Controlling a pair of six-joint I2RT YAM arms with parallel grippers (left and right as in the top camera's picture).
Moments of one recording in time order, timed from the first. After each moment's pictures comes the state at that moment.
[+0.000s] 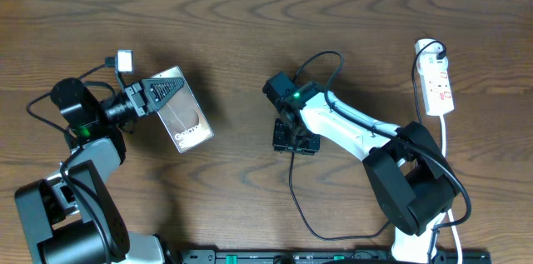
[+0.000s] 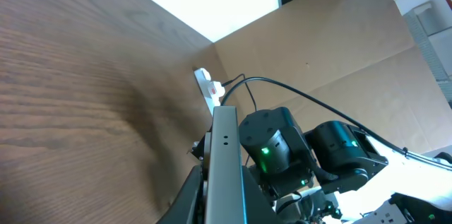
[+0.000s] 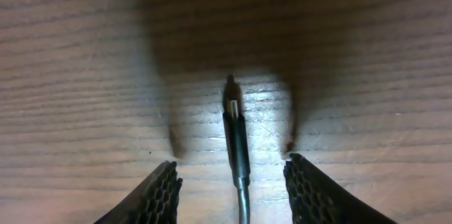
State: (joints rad) left arm 0.40 1.64 0.64 0.83 1.49 -0.90; right arm 0.67 1.98 1.30 -0.90 -0.12 0.81
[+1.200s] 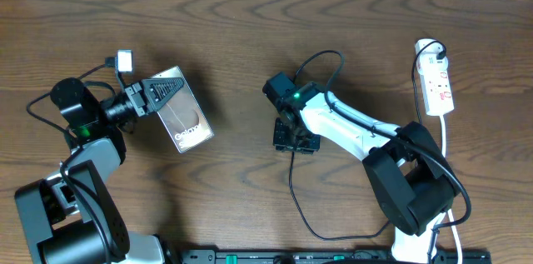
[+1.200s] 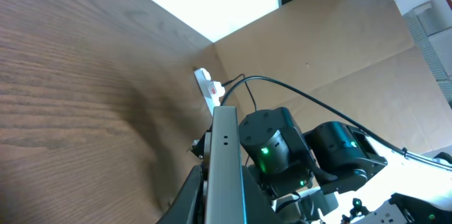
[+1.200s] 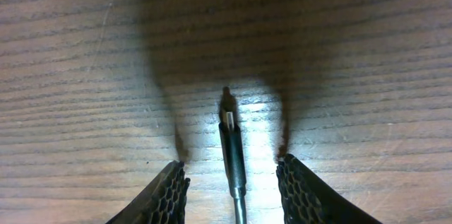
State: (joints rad) left arm 0.40 1.64 0.64 0.83 1.49 -0.90; right arm 0.67 1.98 1.30 -0.88 -0.10 0.81
